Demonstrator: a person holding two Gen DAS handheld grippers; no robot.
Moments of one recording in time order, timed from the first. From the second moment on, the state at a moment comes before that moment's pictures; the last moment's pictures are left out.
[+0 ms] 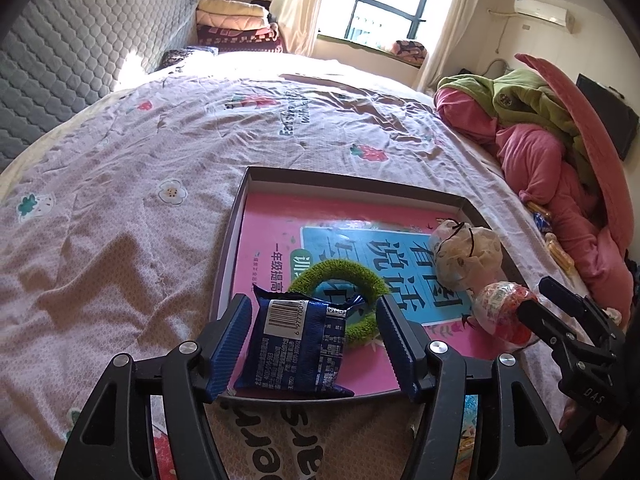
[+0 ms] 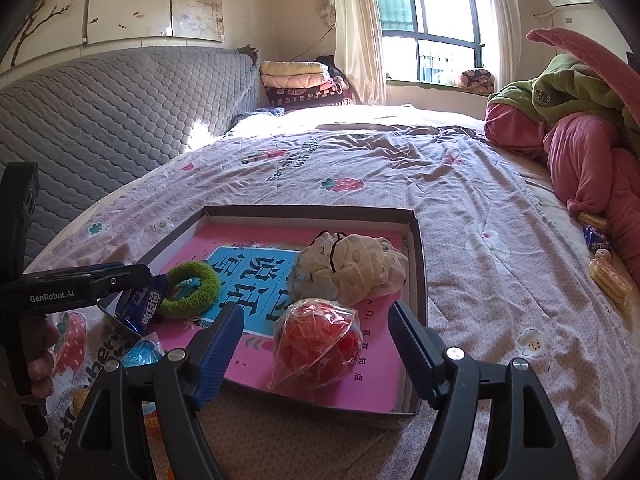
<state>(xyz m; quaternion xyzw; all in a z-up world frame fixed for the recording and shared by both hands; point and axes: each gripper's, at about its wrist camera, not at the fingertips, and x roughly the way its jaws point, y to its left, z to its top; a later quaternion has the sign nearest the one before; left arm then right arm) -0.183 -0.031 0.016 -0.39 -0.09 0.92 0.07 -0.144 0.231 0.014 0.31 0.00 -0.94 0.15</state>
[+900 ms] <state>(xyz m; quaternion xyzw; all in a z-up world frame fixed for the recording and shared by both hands) -0.150 -0.022 0.042 -0.37 -0.10 0.92 0.06 -0.135 0.234 0.031 0.29 -0.01 -0.94 0.15</state>
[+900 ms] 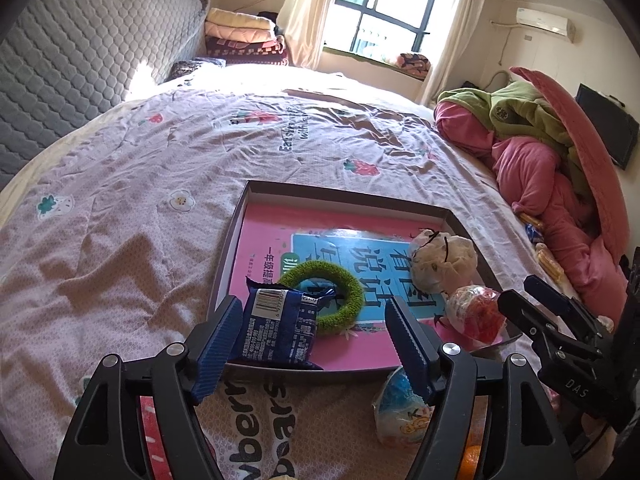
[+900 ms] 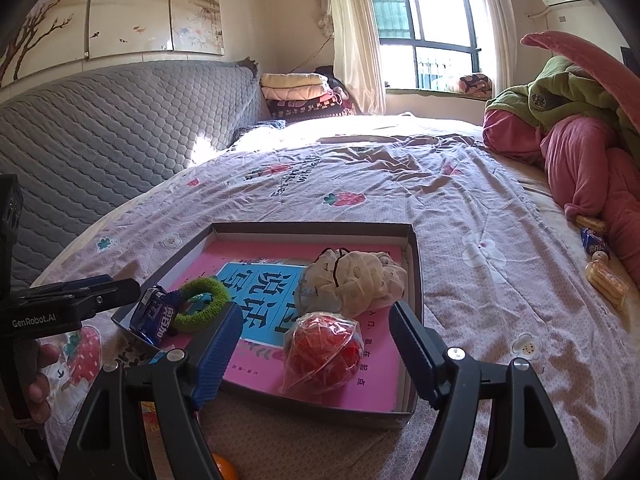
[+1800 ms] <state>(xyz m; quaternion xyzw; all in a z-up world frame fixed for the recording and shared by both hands) -0.123 -0.016 0.058 -0.37 -0.10 0.92 0.05 -0.118 0.235 0.055 0.26 -0.02 -0.95 0.18</state>
